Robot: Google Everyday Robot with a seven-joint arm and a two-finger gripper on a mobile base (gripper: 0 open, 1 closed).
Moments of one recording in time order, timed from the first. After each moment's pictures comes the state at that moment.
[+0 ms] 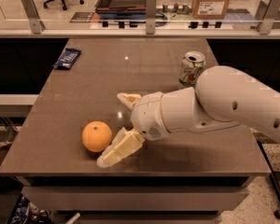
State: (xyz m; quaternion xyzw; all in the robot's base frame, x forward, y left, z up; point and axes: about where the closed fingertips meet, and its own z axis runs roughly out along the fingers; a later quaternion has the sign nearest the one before) arm 0.434 0.070 0.853 -0.56 0.65 0.31 0.41
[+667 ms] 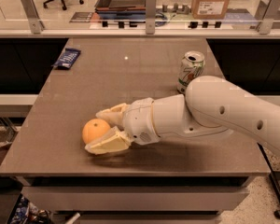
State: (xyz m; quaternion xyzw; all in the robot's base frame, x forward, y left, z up) arm 0.432 0.096 0.843 -0.56 0.62 0.35 0.42
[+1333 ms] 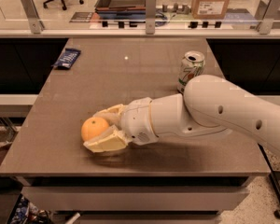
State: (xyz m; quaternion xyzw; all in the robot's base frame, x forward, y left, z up) arm 0.429 0.100 0.846 -0.57 0.62 0.34 0.42
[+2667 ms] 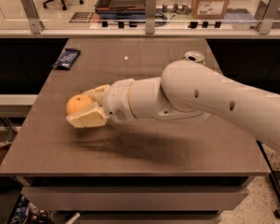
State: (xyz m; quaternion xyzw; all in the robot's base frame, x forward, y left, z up) arm 0.481 0.136 0.872 -0.51 0.65 0.33 0.45
